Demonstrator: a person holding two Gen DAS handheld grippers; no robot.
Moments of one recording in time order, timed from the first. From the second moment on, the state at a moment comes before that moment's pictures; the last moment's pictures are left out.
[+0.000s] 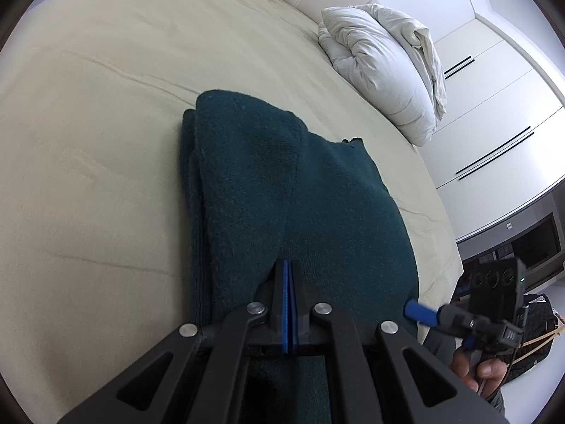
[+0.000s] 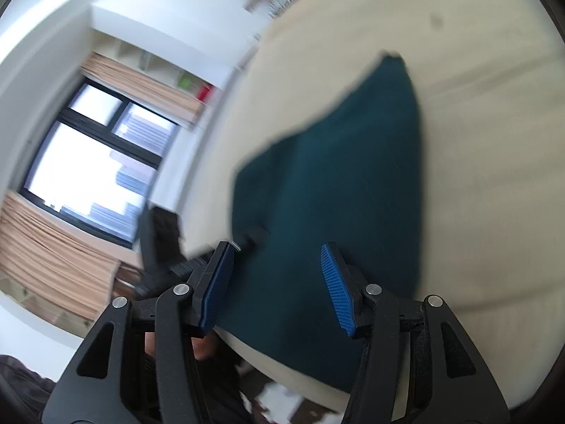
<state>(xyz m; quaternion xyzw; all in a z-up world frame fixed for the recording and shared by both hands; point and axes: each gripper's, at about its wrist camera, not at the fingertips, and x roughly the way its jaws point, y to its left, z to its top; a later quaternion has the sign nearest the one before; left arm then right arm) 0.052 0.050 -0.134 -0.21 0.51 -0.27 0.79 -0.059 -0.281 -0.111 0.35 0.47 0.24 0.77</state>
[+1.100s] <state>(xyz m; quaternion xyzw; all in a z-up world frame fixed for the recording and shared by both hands) -0.107 0.035 0.069 0.00 0.21 -0.08 0.97 -0.152 -0.248 0.095 0.03 0.17 -0.03 0.98</state>
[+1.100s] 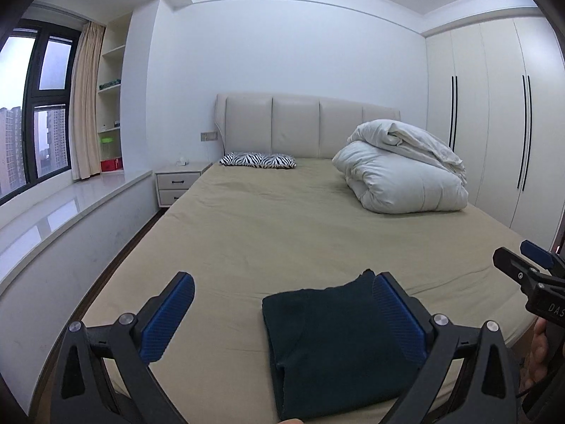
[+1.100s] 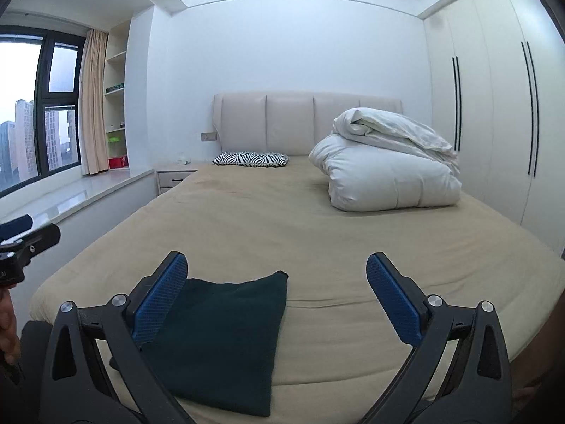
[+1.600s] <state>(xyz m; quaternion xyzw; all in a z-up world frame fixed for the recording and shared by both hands) -0.071 0.031 -0.037 -0.01 0.41 -0.04 0.91 -0.095 -0.240 0.010 0.07 0.36 -0.03 0.93</state>
